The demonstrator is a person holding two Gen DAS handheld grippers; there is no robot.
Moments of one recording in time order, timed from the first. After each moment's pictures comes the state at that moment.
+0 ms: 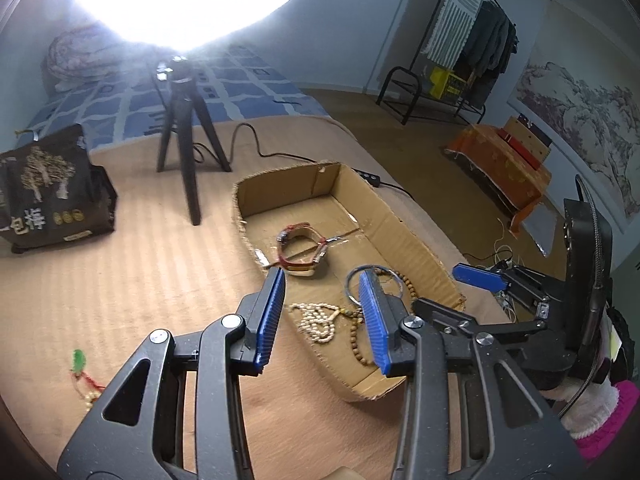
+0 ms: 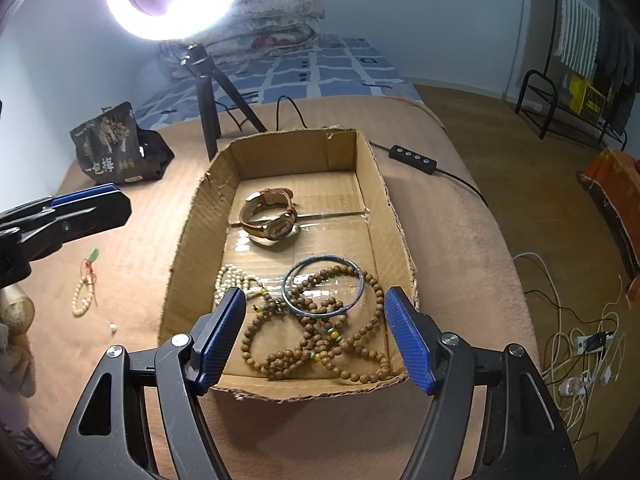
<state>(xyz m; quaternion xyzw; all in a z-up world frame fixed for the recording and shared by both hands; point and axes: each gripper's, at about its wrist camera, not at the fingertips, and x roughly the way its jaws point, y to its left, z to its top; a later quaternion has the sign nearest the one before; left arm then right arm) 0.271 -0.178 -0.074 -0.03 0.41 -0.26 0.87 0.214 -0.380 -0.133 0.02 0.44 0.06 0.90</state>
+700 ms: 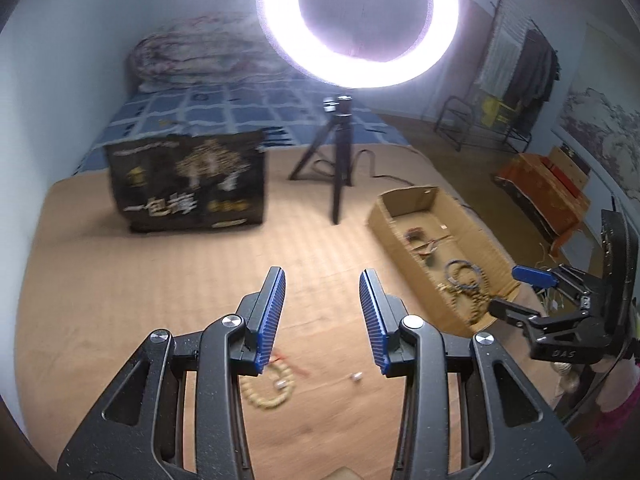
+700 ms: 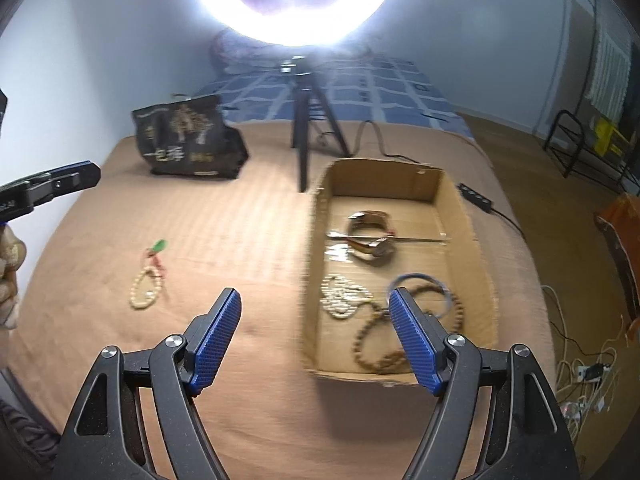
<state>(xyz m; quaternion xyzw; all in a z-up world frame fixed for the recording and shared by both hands) 0.238 -0.008 -0.044 -0.04 0.39 -0.17 0.90 0.186 -0.287 -0.096 -0.02 0.42 0.12 0.90</state>
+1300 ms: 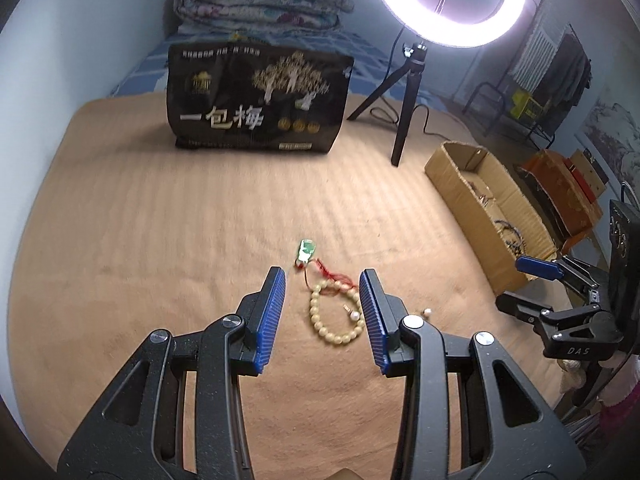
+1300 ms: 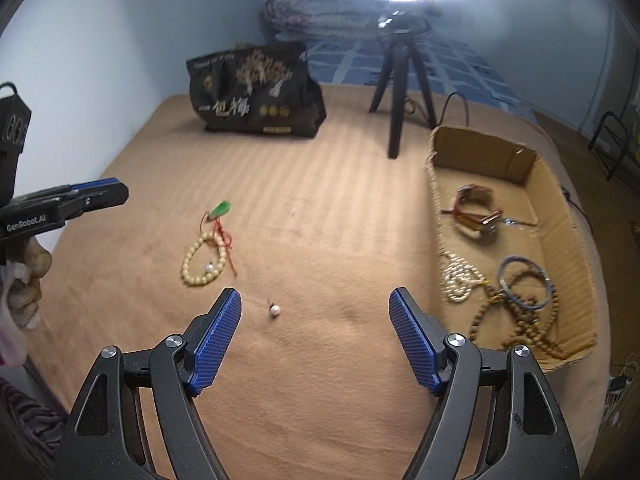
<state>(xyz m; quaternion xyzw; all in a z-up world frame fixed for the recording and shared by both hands) 0.222 0.059 -0.108 -0.07 0.46 -0.13 0.88 0.182 -0.208 -0.135 -0.03 0.45 0.19 0.87</state>
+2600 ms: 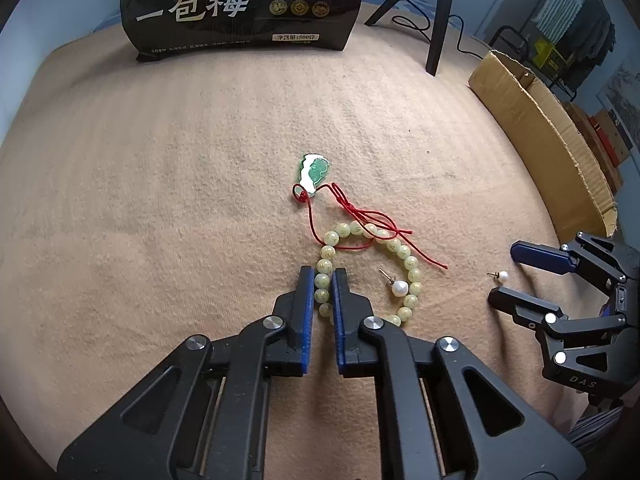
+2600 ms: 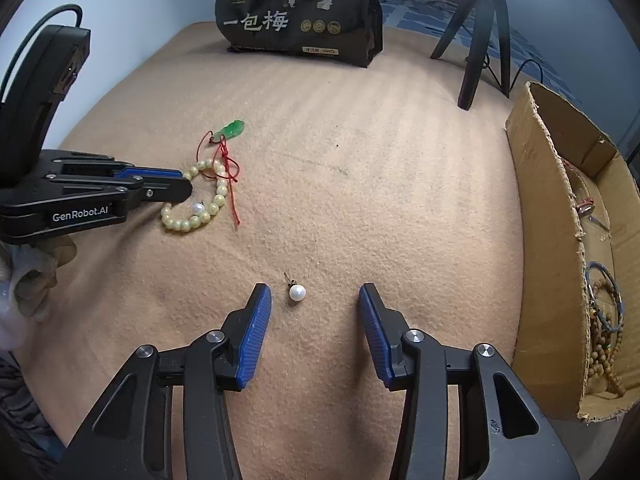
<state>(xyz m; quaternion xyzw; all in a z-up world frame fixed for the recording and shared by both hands) 0.257 0.027 -0.208 -0.03 0.55 -0.12 0.83 0.201 -0.161 -0.211 -0.10 0.50 0.23 0.83</state>
